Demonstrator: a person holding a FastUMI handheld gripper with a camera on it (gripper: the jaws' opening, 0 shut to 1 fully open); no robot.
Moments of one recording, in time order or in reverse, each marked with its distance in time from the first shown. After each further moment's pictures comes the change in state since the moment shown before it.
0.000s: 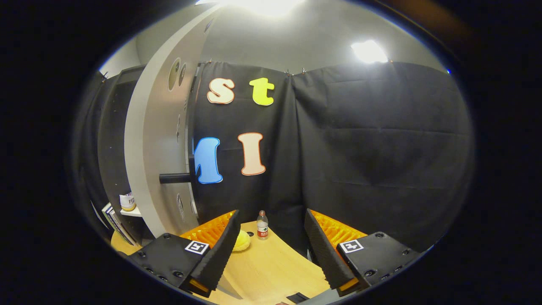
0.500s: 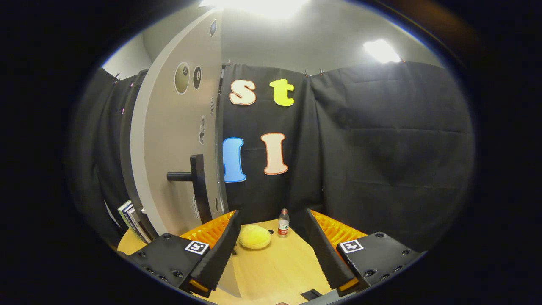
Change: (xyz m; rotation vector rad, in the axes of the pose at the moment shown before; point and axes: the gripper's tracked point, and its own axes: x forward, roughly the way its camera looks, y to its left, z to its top) arm -0.023 0.058 -0.005 0.001 -0.001 0.141
